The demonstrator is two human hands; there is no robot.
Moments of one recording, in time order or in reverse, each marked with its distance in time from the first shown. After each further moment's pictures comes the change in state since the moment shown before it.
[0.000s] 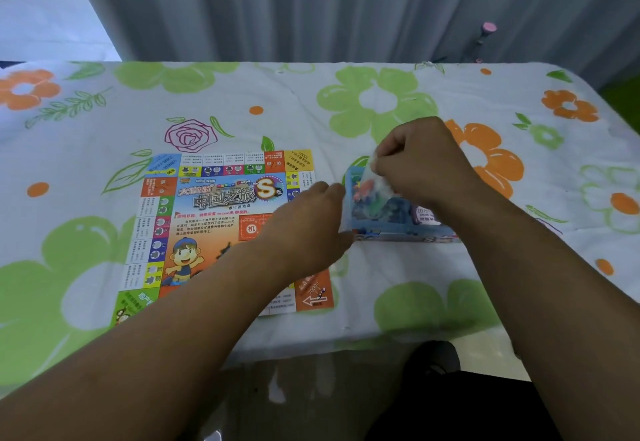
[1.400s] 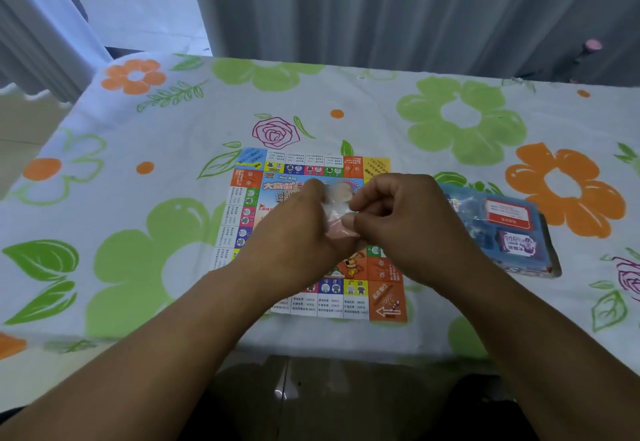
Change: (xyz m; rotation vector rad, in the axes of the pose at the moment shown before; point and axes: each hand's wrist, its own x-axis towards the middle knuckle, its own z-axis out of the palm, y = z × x) left_hand -0.074 -0.075 -0.039 -0.350 0.259 -0.267; right_hand -0.058 -0.072 0.082 0.207 -0.276 -0.156
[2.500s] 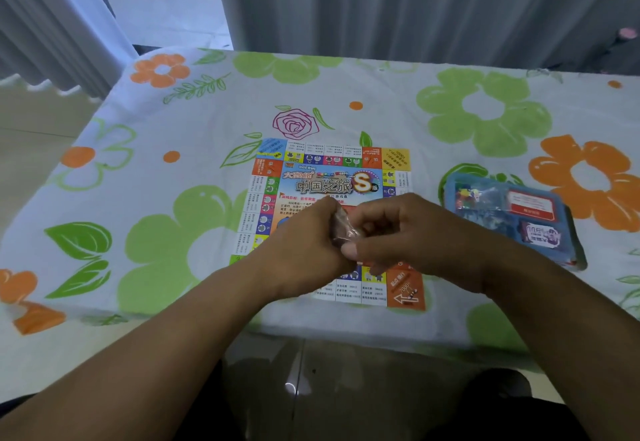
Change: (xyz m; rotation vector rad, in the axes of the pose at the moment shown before) left_hand -0.019 -0.019 -0.002 -0.177 -0.215 -0.062; right_hand -0.009 0.001 -0.002 0.182 -0.577 0.027
